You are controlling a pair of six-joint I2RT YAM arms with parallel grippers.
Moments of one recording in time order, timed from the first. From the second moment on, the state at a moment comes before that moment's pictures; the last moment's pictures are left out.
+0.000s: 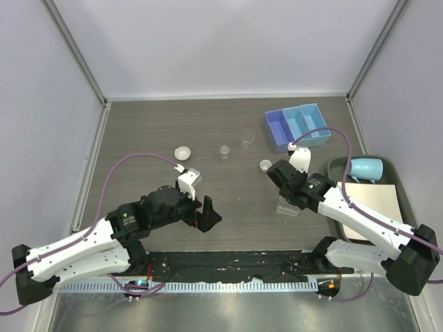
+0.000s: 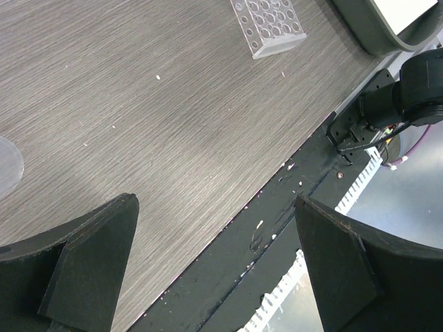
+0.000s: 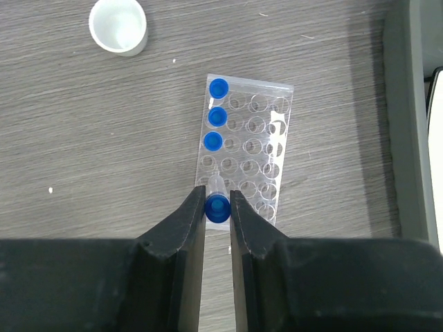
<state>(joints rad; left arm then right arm) -1.08 0.74 0.69 -0.43 -0.09 -0.52 0.78 1.08 0.87 -0.84 0.65 0.76</state>
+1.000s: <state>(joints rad) -1.08 0.74 0.69 -0.43 -0.08 -0.52 0.72 1.14 0.78 -0.69 0.62 0.76</state>
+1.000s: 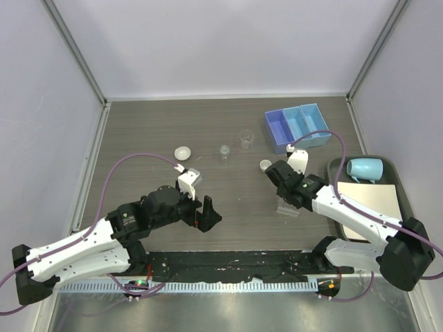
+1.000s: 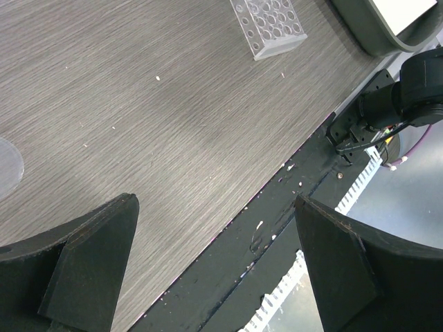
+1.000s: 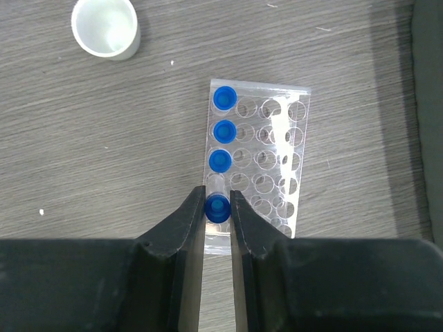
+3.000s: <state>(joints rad) -1.08 0.83 0.70 -0.43 -0.11 -0.53 0.88 1.04 0.73 -0.71 0.39 0.82</state>
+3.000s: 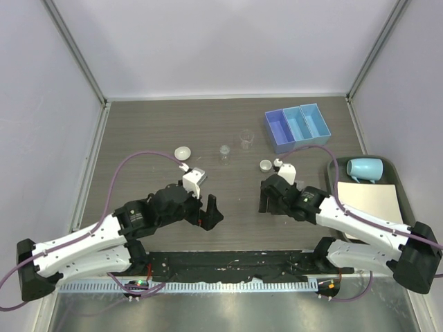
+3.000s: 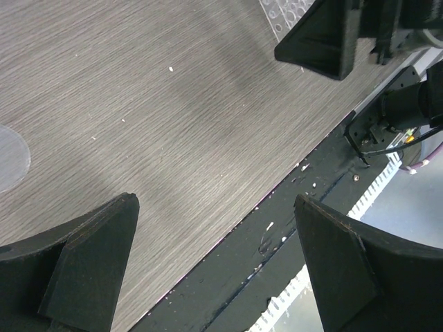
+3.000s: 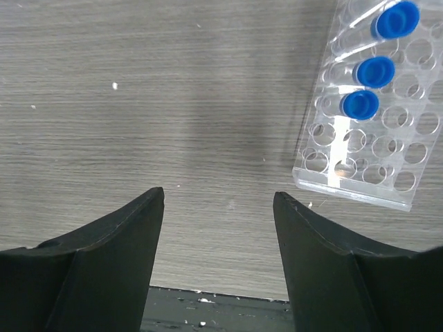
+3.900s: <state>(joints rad) -1.08 0.75 0.65 -0.44 -0.08 -0.58 0.89 1.30 0.62 -0.55 0.46 0.97</state>
